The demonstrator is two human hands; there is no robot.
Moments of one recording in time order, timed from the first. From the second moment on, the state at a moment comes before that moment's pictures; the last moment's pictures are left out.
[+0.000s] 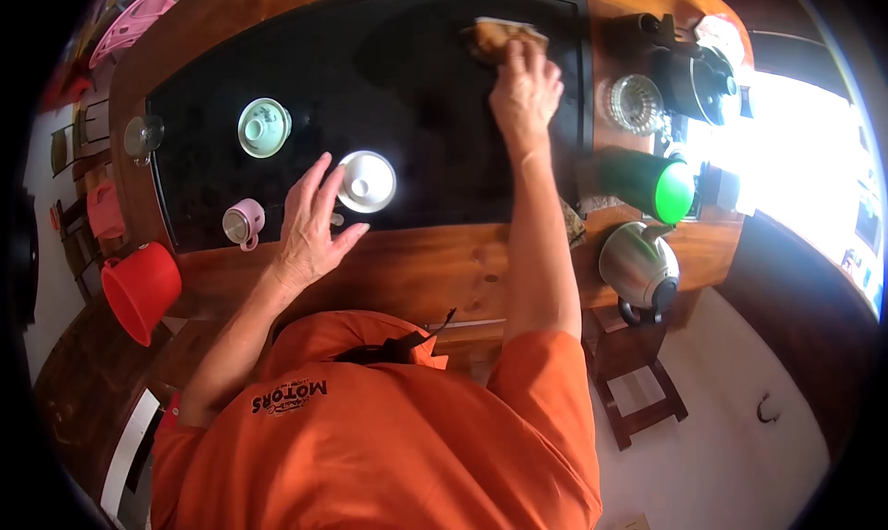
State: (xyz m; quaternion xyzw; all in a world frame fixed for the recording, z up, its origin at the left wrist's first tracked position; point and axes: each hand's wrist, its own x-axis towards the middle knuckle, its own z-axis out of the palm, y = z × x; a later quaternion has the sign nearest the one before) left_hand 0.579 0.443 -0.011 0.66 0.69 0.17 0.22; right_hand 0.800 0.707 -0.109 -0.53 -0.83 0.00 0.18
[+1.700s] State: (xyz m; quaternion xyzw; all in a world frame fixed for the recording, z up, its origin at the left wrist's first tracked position) left_hand 0.578 0.417 -0.033 0.66 0.69 0.23 0.19; right_hand 0.835 0.520 -0.073 -0.51 -0.84 0.19 0.04
